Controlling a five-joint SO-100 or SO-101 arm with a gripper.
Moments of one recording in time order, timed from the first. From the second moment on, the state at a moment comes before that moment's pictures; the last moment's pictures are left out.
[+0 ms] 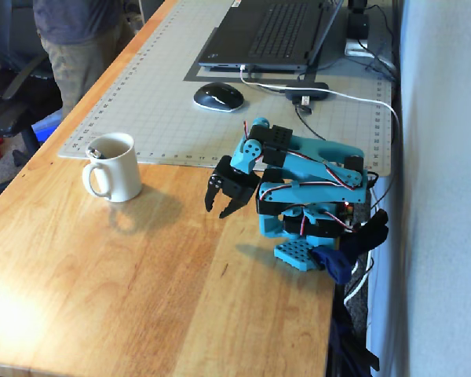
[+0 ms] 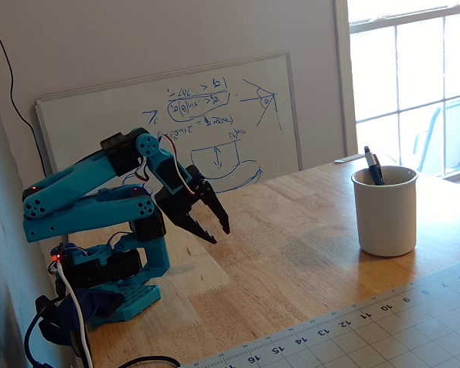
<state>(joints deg) 4.7 178.1 166.6 72.9 -0.8</state>
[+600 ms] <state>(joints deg) 4.7 178.1 168.3 71.5 -0.8</state>
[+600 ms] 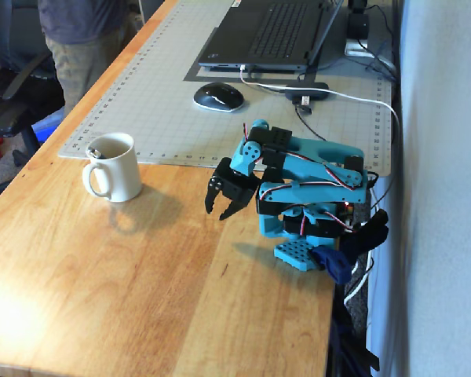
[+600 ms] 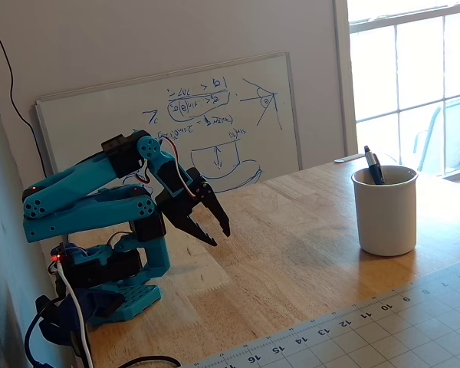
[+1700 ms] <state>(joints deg) 4.7 178.9 177.5 62.8 -0.7</state>
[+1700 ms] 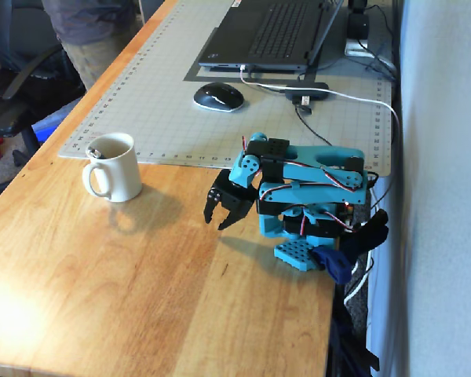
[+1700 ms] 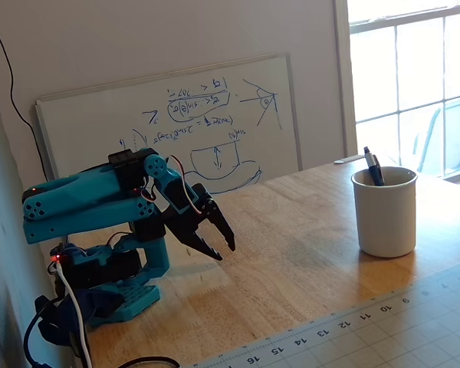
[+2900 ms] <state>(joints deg) 4.7 178.9 177.5 62.8 -0.7</state>
